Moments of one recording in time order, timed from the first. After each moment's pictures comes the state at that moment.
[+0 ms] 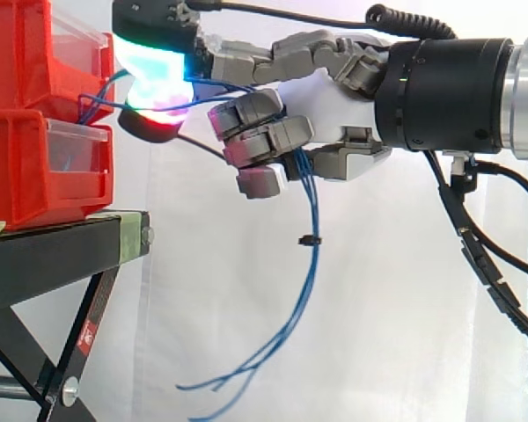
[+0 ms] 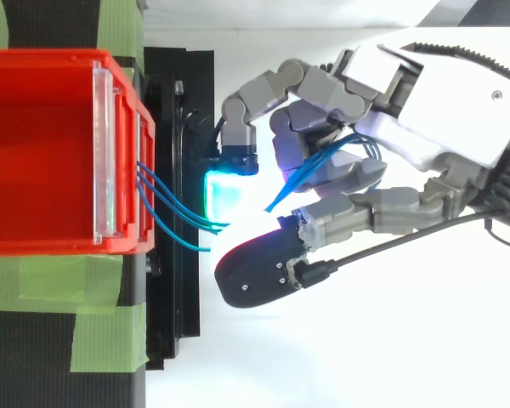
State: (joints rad) arm 0.28 -1.97 -1.67 -2.50 -0.91 -0.37
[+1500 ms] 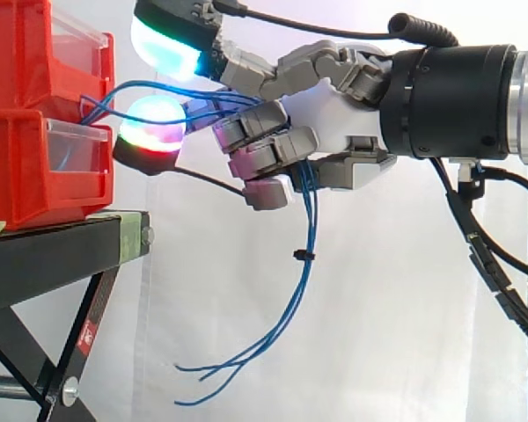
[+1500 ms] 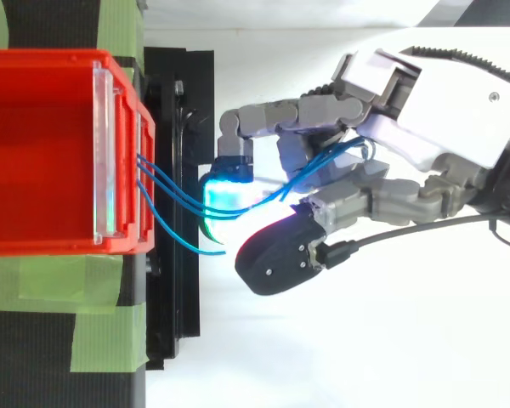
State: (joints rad) arm 0.28 -1.97 -1.67 -2.54 -0.91 -0.35
